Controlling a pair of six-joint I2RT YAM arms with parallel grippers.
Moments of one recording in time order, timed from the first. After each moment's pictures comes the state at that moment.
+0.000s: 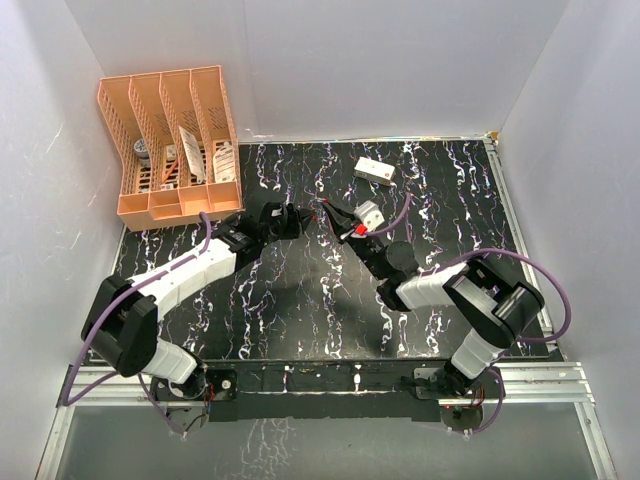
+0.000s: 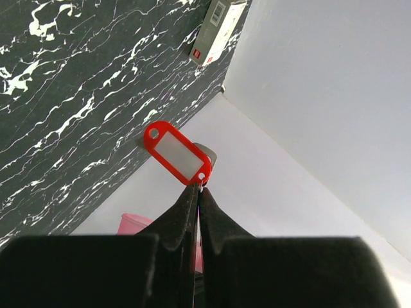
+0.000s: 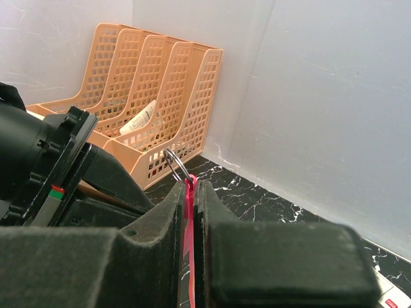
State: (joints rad) left arm -0.62 1.44 0.98 -0.14 -0.11 -2.08; right arm 0.72 1.63 0.56 1.50 0.03 -0.20
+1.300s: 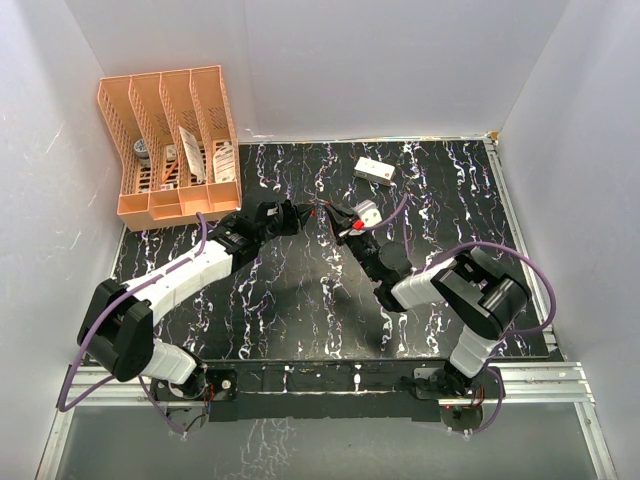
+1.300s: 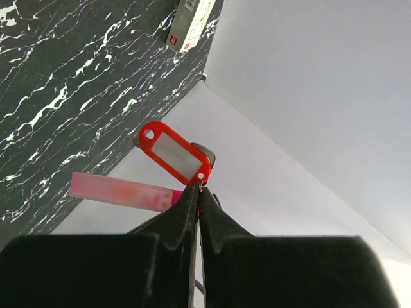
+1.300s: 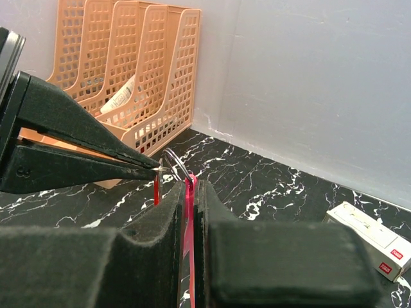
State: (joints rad) left arm -0.62 1.42 0.96 -0.07 -0.09 -2.08; right arm 0.73 1.70 0.56 1.50 0.14 -0.15
